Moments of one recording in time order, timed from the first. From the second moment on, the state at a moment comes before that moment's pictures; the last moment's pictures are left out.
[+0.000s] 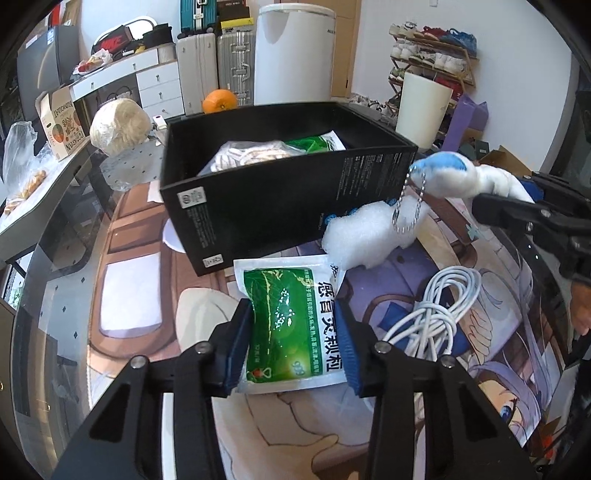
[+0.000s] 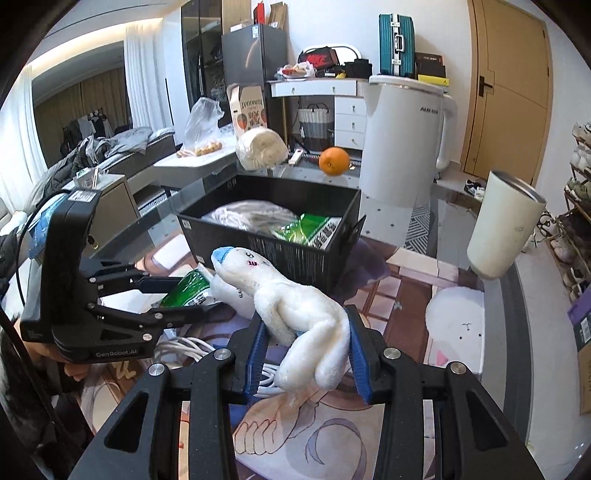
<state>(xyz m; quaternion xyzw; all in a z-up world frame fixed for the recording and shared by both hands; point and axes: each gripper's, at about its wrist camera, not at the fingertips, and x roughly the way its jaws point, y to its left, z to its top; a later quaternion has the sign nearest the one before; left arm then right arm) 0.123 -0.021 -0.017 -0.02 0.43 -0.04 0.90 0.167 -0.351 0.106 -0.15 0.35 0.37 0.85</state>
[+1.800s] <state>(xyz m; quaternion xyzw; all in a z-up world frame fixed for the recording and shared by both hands) 0.154 0.041 0.062 -0.10 0.31 -0.03 0.94 0.223 -0.302 0.156 -0.12 0.32 0.33 0.88</state>
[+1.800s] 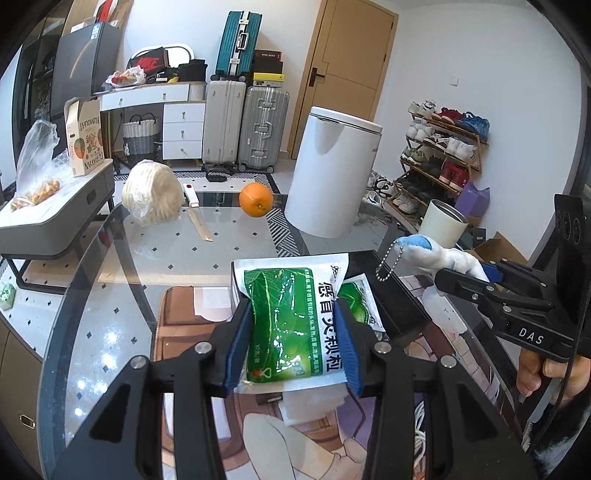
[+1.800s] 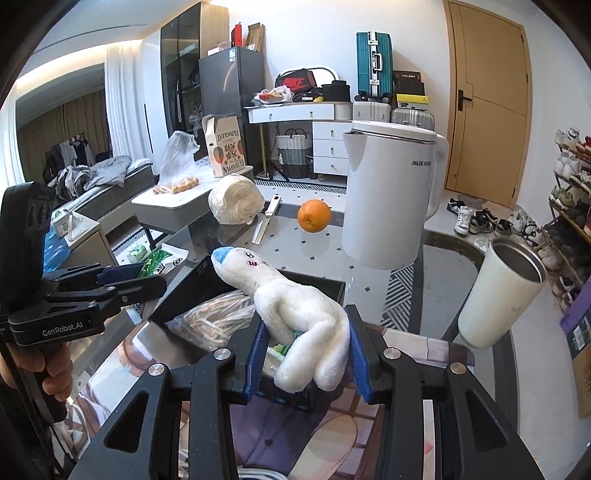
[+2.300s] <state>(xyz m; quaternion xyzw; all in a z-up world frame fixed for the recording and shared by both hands) 0.189 0.052 0.053 -0.11 0.33 -0.04 0.94 0.259 -0.261 0.132 -0.18 0.35 0.34 0.85</state>
